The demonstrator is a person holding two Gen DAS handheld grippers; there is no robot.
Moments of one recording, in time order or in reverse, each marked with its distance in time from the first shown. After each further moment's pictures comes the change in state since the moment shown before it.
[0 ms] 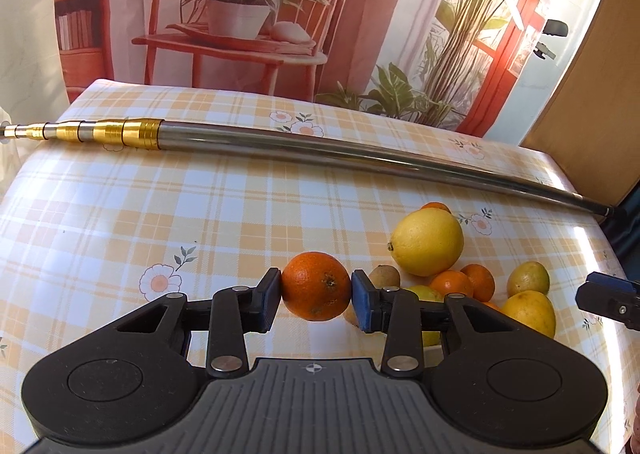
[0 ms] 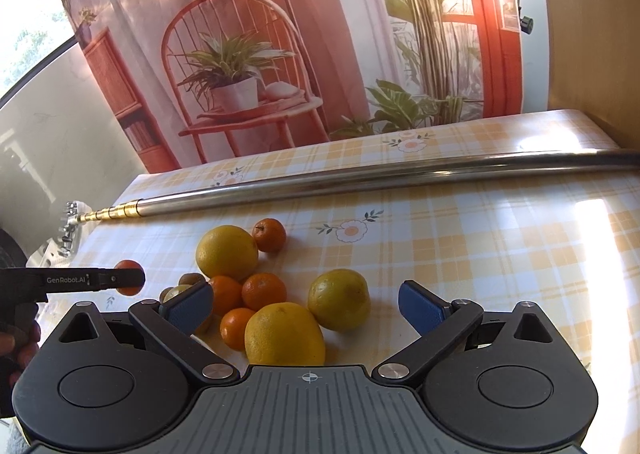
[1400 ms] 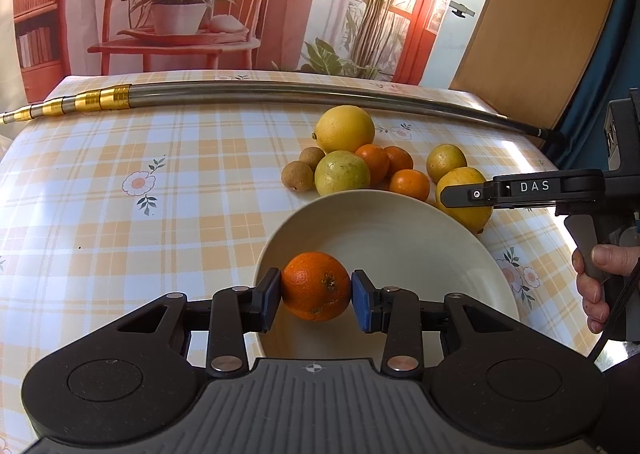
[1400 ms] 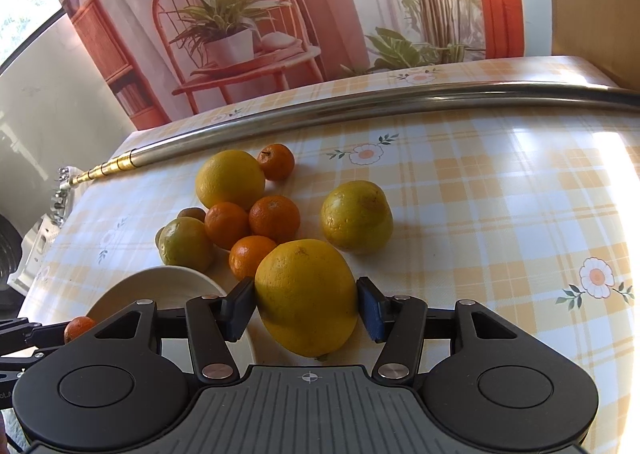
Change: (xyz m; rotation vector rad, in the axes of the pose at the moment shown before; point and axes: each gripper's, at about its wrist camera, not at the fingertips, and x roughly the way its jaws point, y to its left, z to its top) left arm -0.053 -0.013 -0.089 0.154 0.008 -0.121; right arm 0.021 0.012 -0.039 0.033 0.103 -0.016
